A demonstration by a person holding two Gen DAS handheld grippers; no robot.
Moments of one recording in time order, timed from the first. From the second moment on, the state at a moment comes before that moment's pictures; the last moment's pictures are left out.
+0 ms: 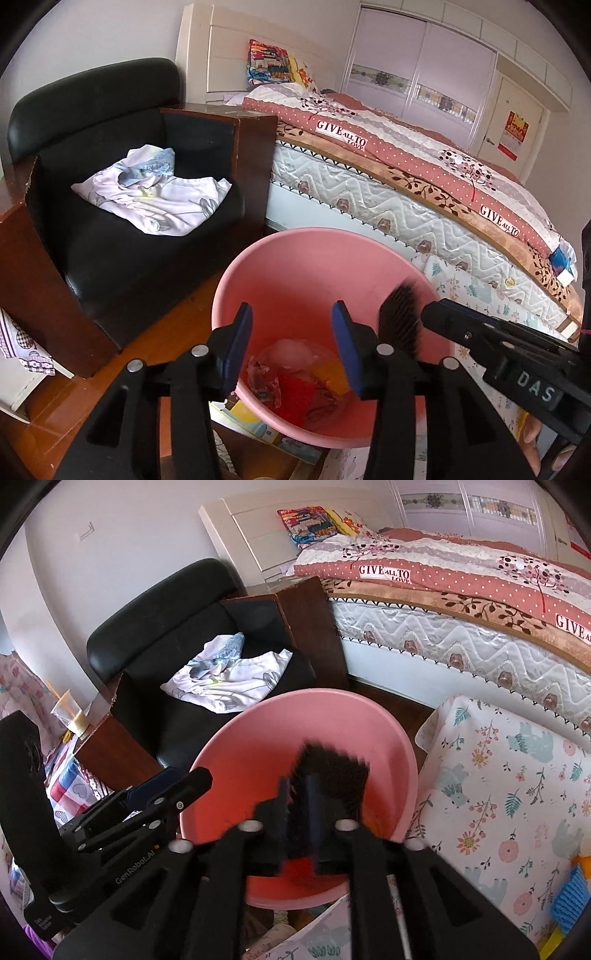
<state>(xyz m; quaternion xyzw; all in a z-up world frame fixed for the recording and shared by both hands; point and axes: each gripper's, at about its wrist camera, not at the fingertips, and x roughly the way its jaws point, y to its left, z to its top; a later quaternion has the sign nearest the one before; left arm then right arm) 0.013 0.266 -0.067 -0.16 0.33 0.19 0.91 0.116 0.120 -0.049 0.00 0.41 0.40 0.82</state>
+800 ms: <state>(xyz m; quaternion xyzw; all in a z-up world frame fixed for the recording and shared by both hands) 0.000 0.183 -0.035 -0.15 0.30 0.11 0.94 0.066 0.010 -0.018 -0.03 0.32 0.29 0.90</state>
